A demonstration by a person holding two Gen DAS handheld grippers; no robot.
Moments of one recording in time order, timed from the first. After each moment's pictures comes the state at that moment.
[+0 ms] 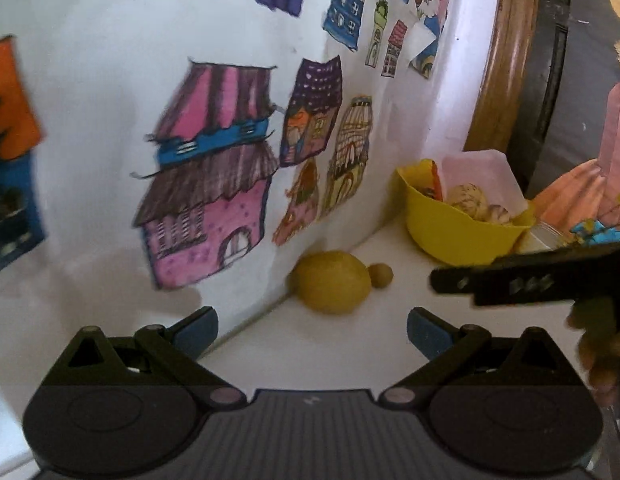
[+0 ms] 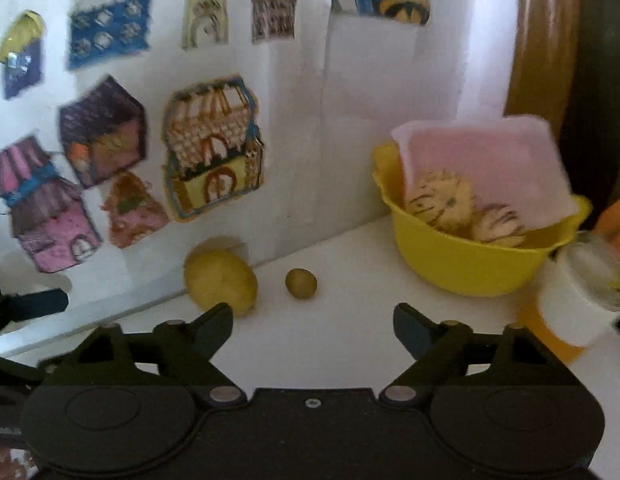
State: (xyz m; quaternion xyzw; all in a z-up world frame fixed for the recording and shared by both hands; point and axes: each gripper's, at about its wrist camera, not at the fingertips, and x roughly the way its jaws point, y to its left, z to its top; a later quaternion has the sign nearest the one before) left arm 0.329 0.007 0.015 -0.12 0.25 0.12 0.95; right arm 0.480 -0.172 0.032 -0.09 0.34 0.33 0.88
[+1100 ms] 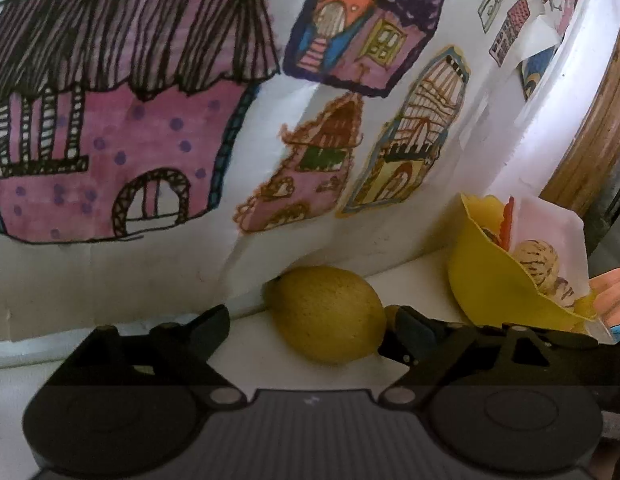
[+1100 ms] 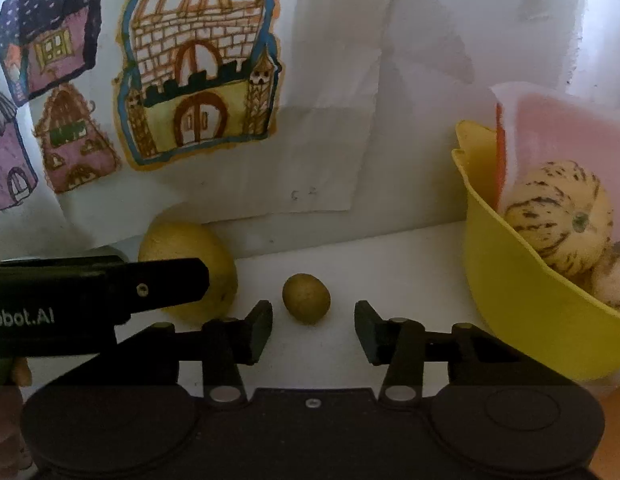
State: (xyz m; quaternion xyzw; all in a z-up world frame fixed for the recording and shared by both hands) left arm 0.429 0.011 -0.033 -0.27 0.23 0.20 0.91; right arm 0.559 -0.130 -0.031 -0.17 0.33 0.43 0.82
